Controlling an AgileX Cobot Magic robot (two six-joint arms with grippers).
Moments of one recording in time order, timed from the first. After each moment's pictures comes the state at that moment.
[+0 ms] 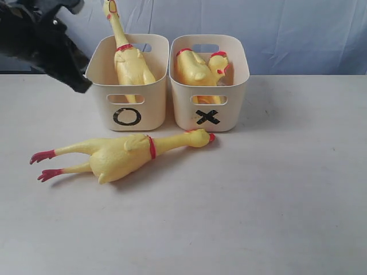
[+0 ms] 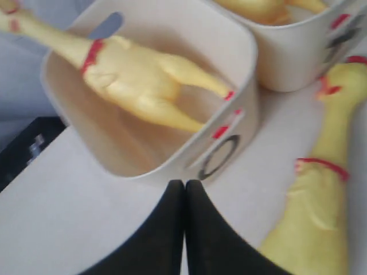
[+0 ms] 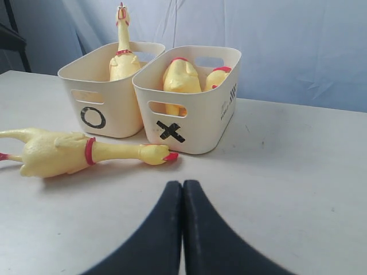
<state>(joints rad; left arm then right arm) -0.29 1.49 -1.15 -0.28 0.50 0.80 0.56 0.12 -0.36 -0.24 0.59 0.29</state>
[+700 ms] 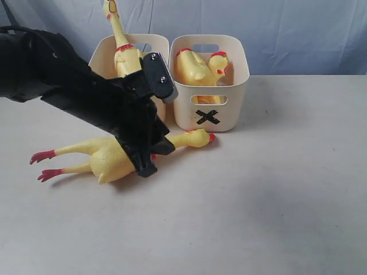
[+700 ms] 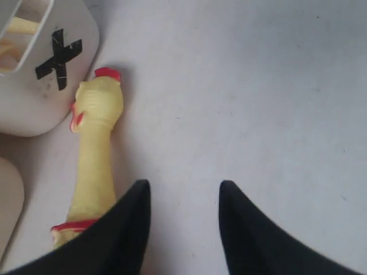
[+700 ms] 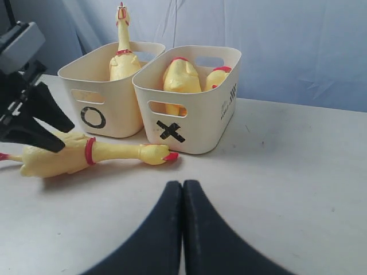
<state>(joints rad) -0.57 1.65 -1.07 -0.63 0.56 1.19 0.56 0.12 -0.36 -0.24 0.59 0.29</state>
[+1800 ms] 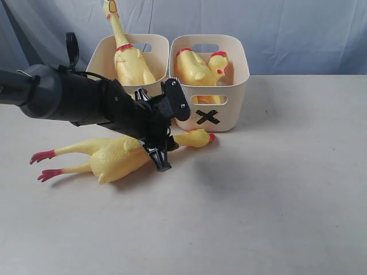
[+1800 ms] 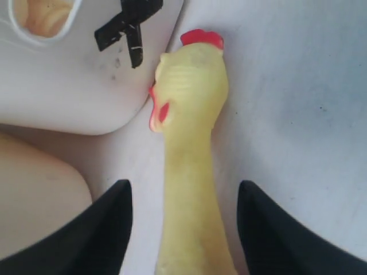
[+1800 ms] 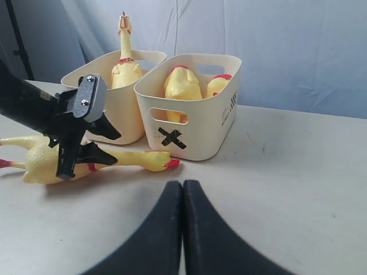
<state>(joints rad) -0.58 1.97 -1.16 -0.52 0.18 1.22 0.56 0.09 -0.36 -0.24 0.59 0.29</state>
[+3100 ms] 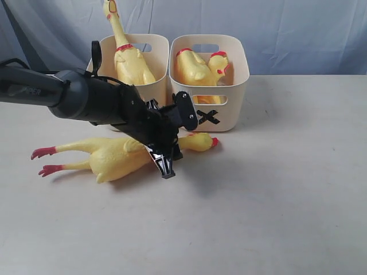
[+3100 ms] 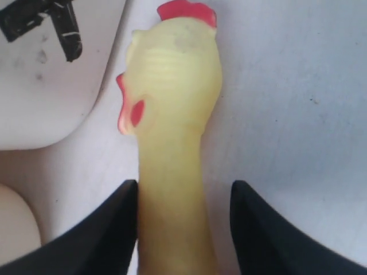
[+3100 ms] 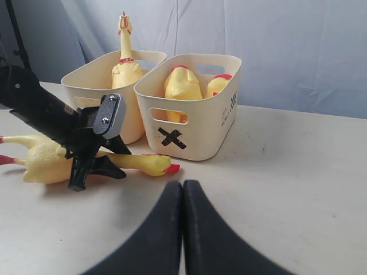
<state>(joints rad) -0.58 2.10 -1.27 -0.47 0.29 1.21 0.56 0.09 -0.36 -0.24 0.59 0.29</state>
